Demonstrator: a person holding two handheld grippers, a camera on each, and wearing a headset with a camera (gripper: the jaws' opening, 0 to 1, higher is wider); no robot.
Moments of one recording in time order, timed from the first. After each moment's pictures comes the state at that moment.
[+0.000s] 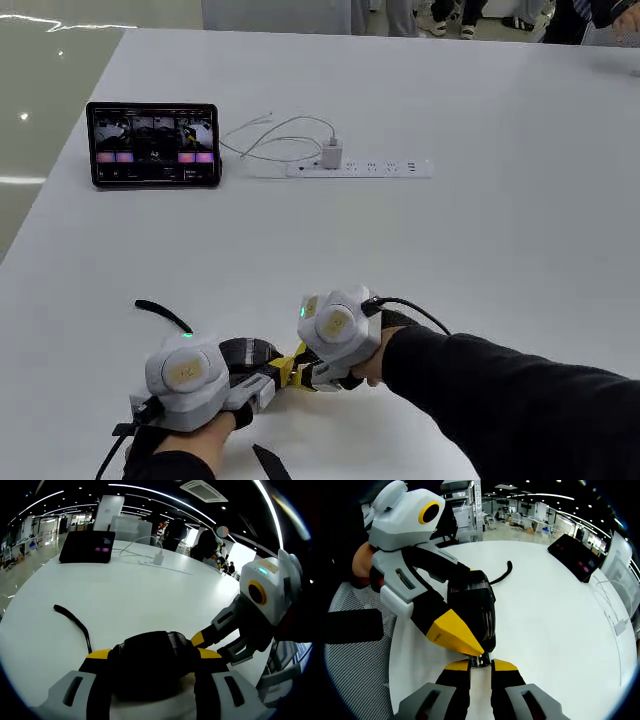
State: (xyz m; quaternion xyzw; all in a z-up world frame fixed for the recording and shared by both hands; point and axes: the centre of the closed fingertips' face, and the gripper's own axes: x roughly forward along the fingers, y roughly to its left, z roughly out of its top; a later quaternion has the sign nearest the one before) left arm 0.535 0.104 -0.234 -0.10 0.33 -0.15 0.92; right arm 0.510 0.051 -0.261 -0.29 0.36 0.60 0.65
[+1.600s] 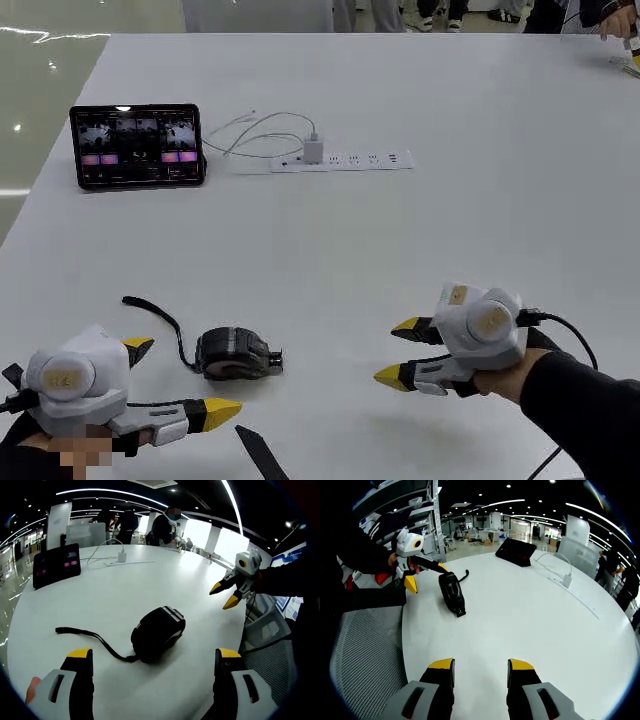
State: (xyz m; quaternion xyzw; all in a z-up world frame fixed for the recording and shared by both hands) left arm 0.493 0.140 -0.211 0.01 0.33 -0.34 0.88; right arm 0.492 -0.098 -0.214 -0.19 0.34 0.49 0.78
